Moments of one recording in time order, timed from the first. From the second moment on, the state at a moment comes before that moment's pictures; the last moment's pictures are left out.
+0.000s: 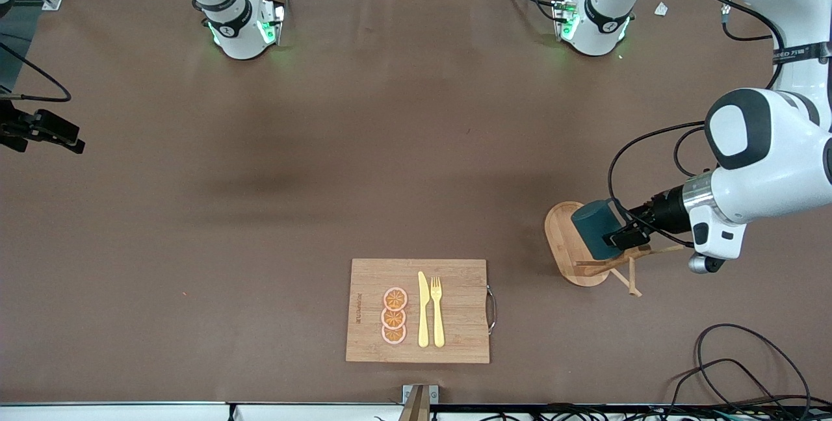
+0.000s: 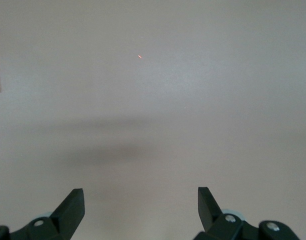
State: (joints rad) left arm -0.16 0.38 0.07 -1.61 -0.42 1.98 -0.57; right arm -0.09 0.02 -0.02 -1.61 -0.03 1.64 -0.07
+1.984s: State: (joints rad) left arm -0.16 0.35 -0.04 -1.59 -0.42 1.87 -0.74; right arm -0.09 0.02 -0.02 -1.61 -0.03 1.64 -0.08
